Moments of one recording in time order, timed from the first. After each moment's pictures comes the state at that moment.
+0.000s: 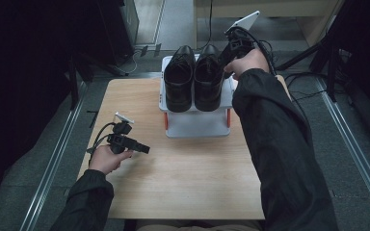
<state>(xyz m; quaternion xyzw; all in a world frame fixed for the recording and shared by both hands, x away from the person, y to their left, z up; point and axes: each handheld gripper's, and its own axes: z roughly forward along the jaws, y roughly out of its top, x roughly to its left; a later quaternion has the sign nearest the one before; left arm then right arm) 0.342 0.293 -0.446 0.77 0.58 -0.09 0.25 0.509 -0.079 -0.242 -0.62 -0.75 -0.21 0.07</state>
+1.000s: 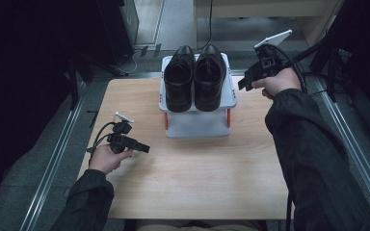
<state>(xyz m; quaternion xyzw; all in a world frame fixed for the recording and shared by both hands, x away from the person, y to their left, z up) 0.343 0.293 -0.446 0.77 0.58 -0.09 0.25 0.488 -0.157 -0.282 -0.60 -0.75 -0.26 0.09</state>
